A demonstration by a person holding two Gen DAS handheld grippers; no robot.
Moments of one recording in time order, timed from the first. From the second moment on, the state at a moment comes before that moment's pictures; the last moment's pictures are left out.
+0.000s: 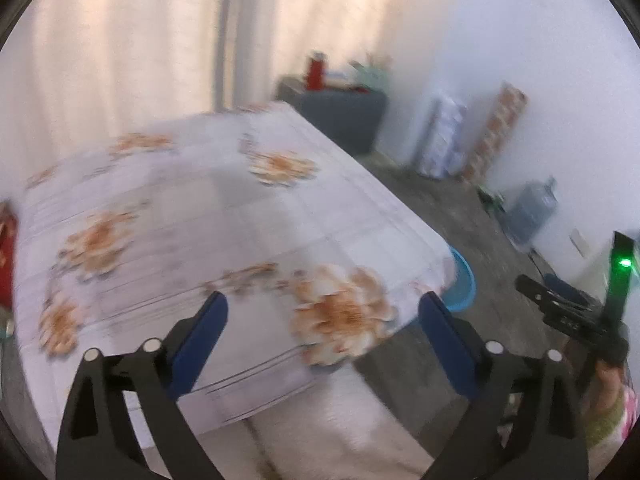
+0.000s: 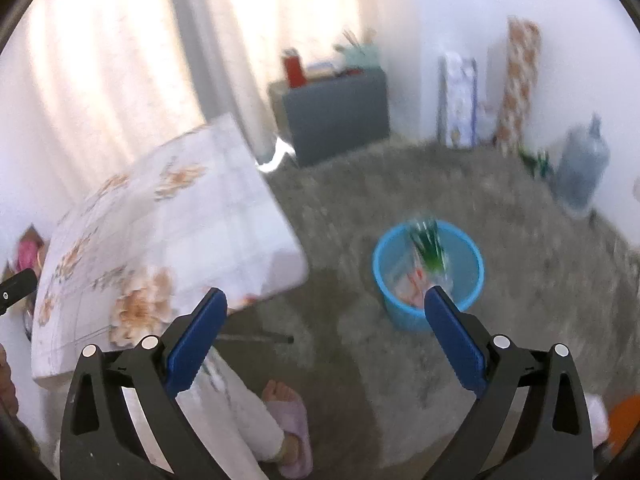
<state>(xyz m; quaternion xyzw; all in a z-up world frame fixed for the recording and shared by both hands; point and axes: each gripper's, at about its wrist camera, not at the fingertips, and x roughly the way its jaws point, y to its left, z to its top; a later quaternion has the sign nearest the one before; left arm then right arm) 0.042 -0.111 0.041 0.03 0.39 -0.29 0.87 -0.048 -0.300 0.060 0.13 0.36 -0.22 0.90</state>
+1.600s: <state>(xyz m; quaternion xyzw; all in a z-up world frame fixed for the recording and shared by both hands) 0.013 -0.057 0.018 0.02 0.37 -0.05 0.93 -0.043 -0.182 0.070 0.01 0.38 -0.23 0.90</state>
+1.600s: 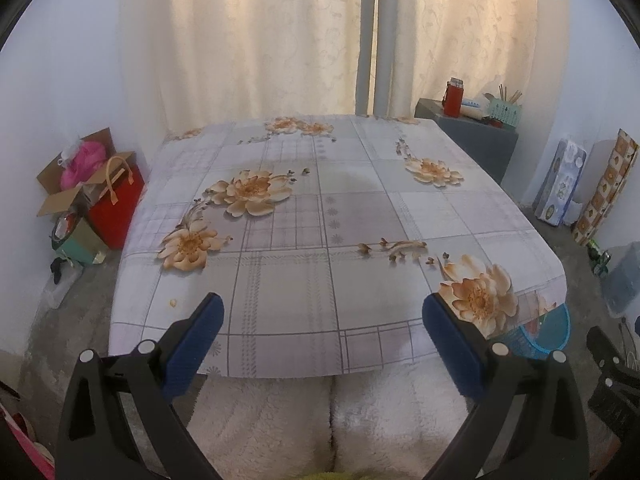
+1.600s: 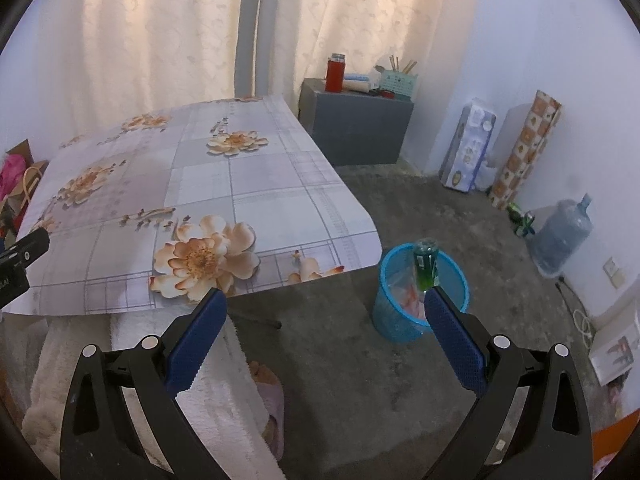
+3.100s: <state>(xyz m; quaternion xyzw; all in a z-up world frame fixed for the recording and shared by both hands) 0.004 -0.079 0.019 0.03 0.38 -0.09 0.92 -0.047 -0.186 0.071 0.01 0.38 -0.23 0.90</state>
